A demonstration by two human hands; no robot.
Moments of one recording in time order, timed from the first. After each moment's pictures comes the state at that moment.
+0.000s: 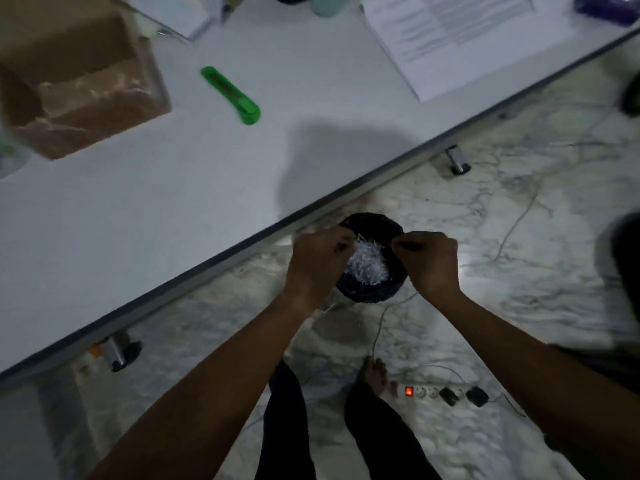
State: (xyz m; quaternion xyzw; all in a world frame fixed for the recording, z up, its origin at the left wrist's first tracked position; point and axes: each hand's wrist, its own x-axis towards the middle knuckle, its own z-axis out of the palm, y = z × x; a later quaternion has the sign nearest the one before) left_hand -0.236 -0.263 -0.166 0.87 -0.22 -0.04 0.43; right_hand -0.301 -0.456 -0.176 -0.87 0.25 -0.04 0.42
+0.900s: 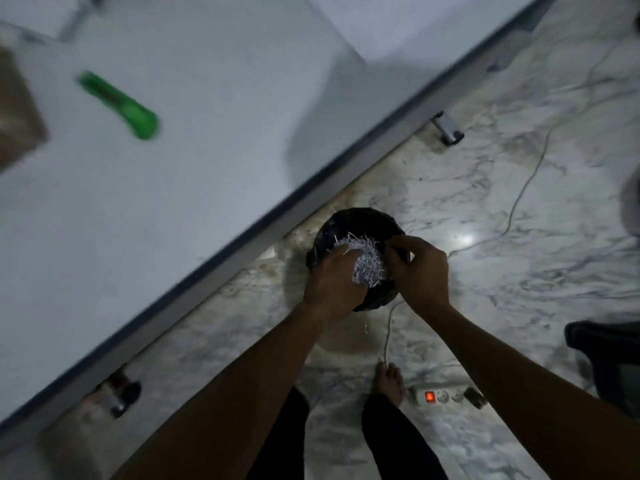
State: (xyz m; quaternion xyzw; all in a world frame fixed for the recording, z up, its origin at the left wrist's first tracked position) left_hand -0.228 -0.342 -0.271 0.89 -0.22 -0.34 0.22; right_hand -0.302 -0.487 -0.273 -0.85 0.33 -0.09 0.41
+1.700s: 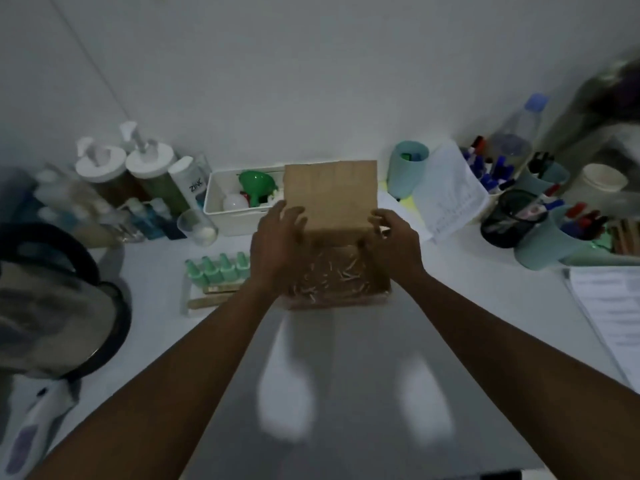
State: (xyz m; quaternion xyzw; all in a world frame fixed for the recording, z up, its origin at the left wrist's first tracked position) left_hand 0.081 0.055 0.011 0.96 0.02 0.12 0.24; right_hand 0.102 -0.151 0.004 -0.88 0.04 -0.03 0.46
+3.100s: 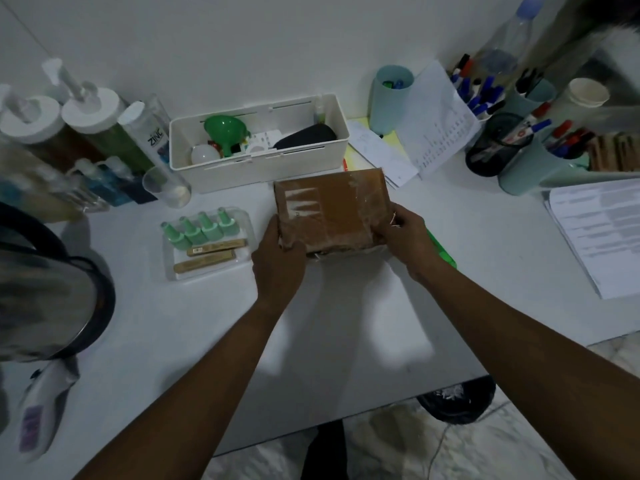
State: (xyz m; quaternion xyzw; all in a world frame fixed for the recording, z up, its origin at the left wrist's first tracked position) left_hand 0.001 0.038 -0.038 0.84 0.15 0.02 0.52; right_hand 0.039 -0.176 -0.041 -0.80 0.16 0.05 0.57
